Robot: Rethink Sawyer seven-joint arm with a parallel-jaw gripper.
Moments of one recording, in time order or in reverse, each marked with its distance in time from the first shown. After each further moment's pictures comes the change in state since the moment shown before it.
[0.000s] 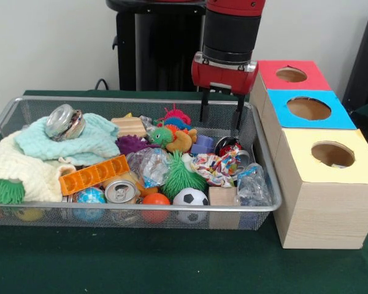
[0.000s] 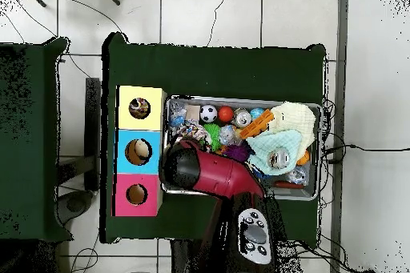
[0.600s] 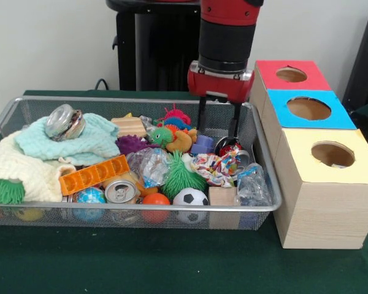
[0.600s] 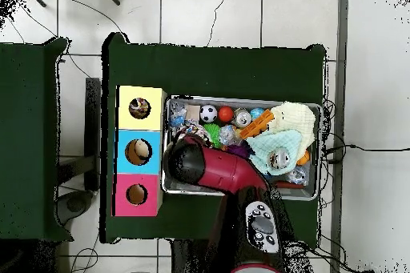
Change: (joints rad) arm -0.048 0.027 0.042 -0.020 -0.024 0.000 0.000
